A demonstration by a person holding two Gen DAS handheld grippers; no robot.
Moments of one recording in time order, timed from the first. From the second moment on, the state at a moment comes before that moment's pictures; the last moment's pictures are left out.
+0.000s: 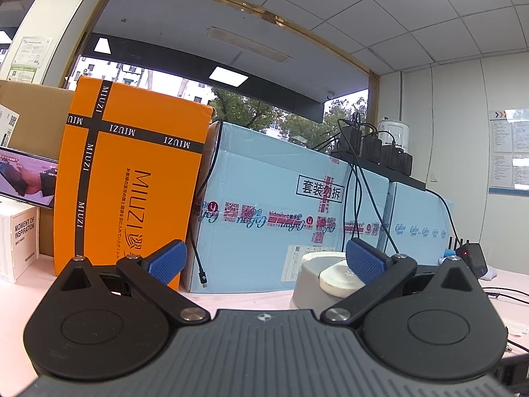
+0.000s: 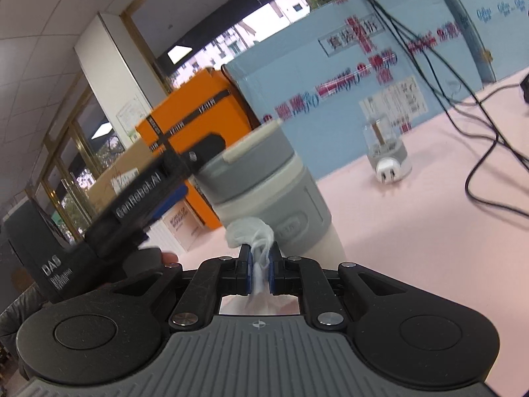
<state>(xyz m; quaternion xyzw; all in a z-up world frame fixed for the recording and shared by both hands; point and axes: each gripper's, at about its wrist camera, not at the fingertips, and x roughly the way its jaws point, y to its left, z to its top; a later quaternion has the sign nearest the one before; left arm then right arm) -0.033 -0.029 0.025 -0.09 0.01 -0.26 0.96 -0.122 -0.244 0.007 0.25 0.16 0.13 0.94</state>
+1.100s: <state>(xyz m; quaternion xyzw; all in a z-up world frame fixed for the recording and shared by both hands) -0.030 -0.029 0.025 -0.09 0.01 -0.26 0.96 -0.122 -0.245 0.006 0.23 0.16 0.12 0.95</state>
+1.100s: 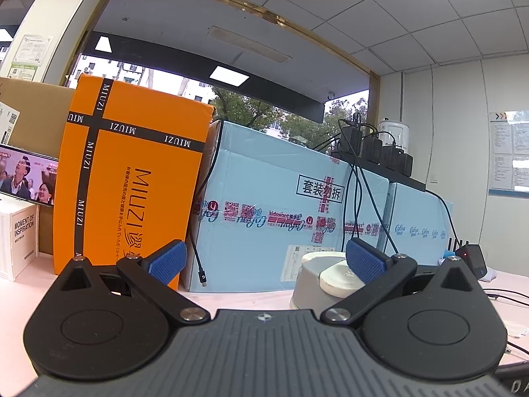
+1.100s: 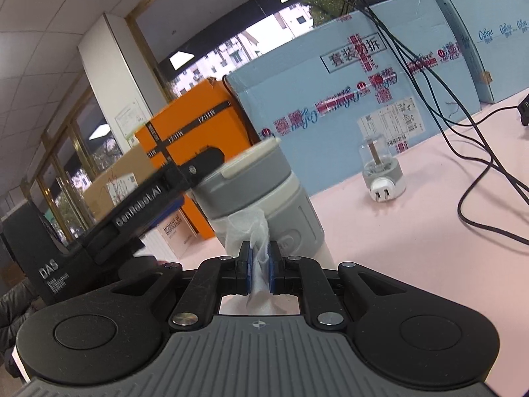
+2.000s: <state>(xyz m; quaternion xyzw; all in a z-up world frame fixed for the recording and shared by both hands) -0.030 -0.028 0.024 -0.10 0.01 -0.26 0.96 -0.120 -0.244 0.007 0.21 0.17 0.11 0.96</state>
